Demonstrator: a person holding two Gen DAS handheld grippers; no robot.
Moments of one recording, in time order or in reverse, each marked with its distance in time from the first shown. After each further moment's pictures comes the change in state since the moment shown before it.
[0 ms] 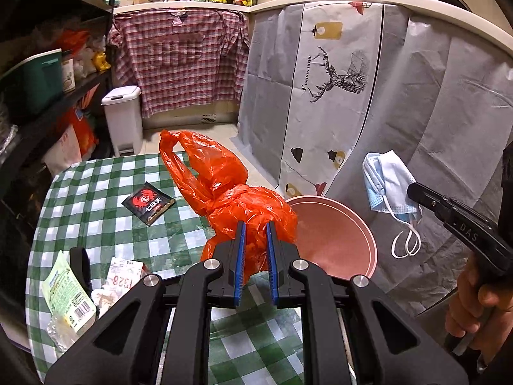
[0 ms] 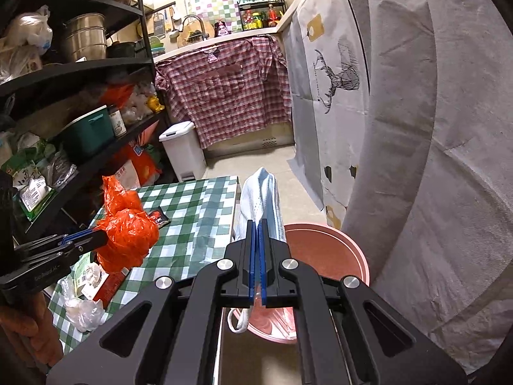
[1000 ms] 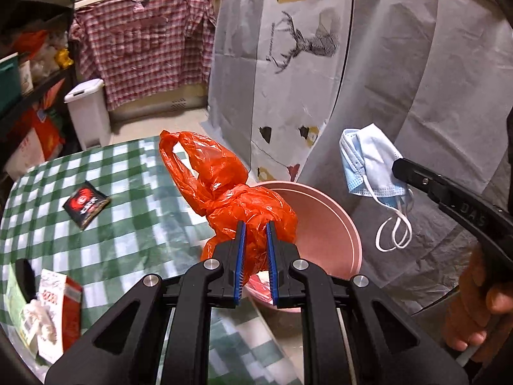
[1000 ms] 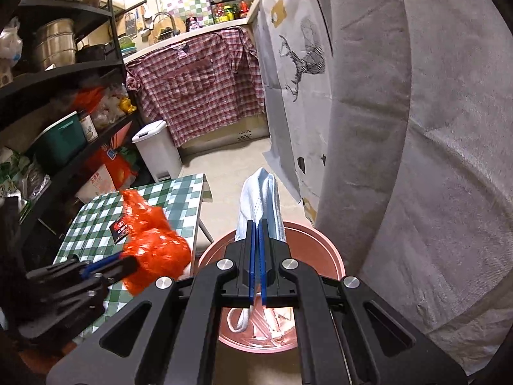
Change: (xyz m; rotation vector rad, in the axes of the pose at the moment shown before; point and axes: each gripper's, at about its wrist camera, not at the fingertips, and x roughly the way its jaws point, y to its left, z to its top) left arm 0.080 -0.072 -0.004 0.076 0.087 -0.070; right arm 0.028 -0.041 0.003 0.076 0.040 -0.083
